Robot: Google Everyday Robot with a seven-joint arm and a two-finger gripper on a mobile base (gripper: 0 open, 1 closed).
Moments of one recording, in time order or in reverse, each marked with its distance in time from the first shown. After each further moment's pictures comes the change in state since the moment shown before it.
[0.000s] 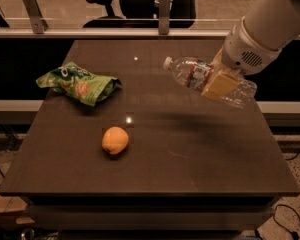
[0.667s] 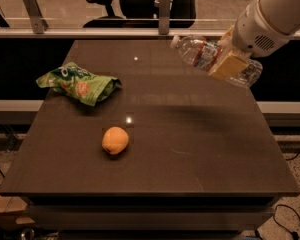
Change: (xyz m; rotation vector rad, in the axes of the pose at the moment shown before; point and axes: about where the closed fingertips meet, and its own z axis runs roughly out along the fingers) arm -0.008 -0.042 -0.021 0.102 -0.080 -0.087
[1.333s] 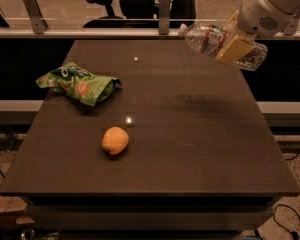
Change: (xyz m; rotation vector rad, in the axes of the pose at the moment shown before) arm 0.007 -0.047 -0.004 0.006 0.036 -0.037
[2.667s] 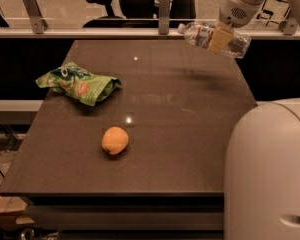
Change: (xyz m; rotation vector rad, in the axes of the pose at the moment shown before) arm 0.021 -0.094 0.070 -0.040 0.156 0.126
